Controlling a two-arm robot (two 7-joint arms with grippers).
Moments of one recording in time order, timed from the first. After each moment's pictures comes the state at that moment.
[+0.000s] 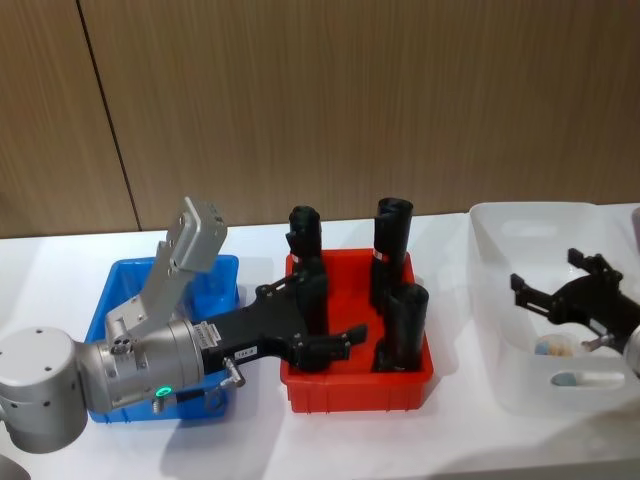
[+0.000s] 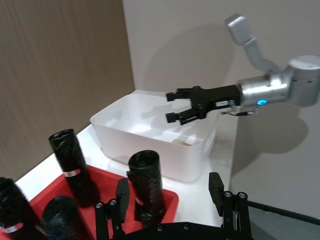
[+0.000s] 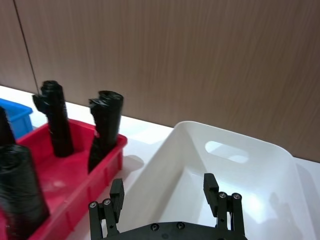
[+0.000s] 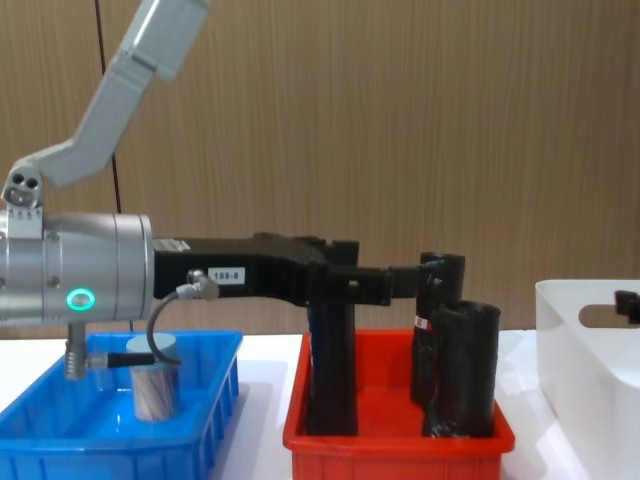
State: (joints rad) left arm -0.46 0.36 0.37 -1.38 -0.36 0.16 -0.87; right arm 0.24 0.42 -0.18 -1.43 0.30 0.11 0.26
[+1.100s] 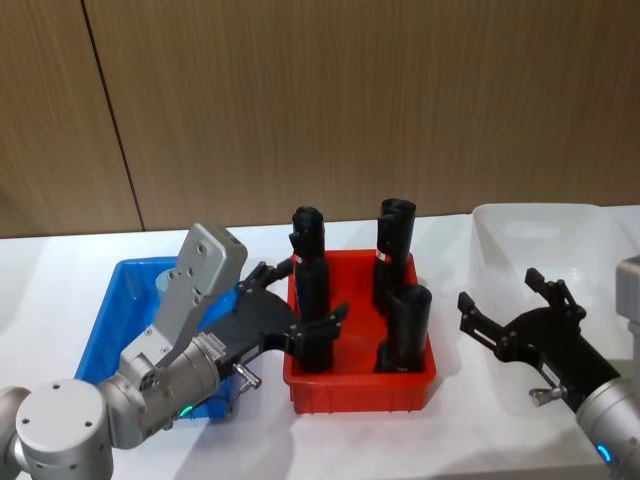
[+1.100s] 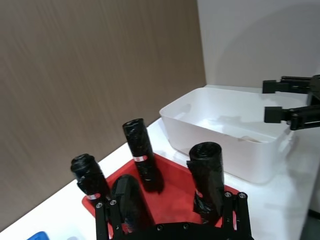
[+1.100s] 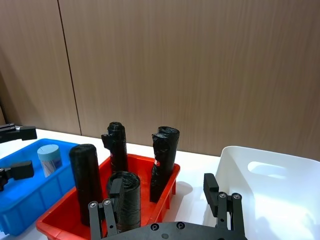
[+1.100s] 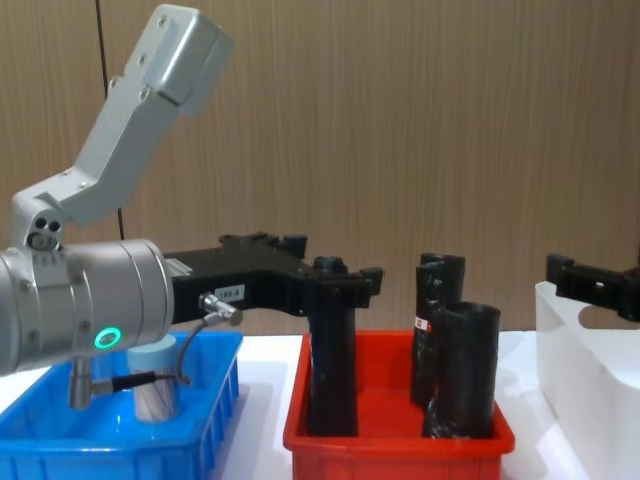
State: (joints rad) left arm -0.35 0.37 0.41 -1.50 -0.28 0.08 -0.43; right arm -0.01 0.34 -0.23 -1.76 0.29 0.03 0.07
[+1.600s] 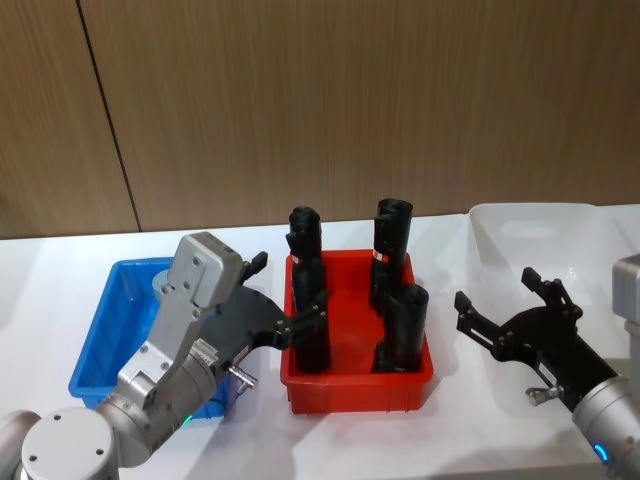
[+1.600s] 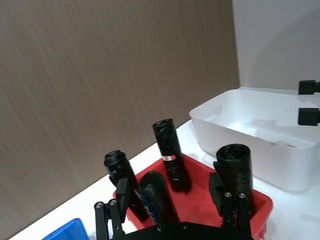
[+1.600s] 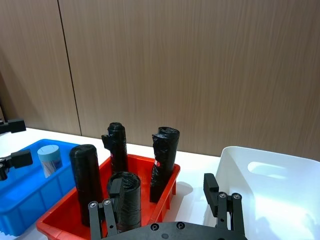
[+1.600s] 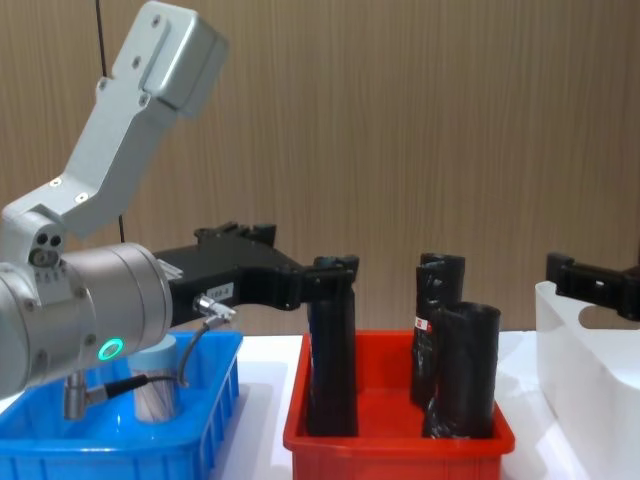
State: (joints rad) left arm -0.30 0.38 0.43 -1.56 -0.24 0.05 -0.23; right arm -0.01 0.34 -0.23 -1.77 0.29 0.03 0.07
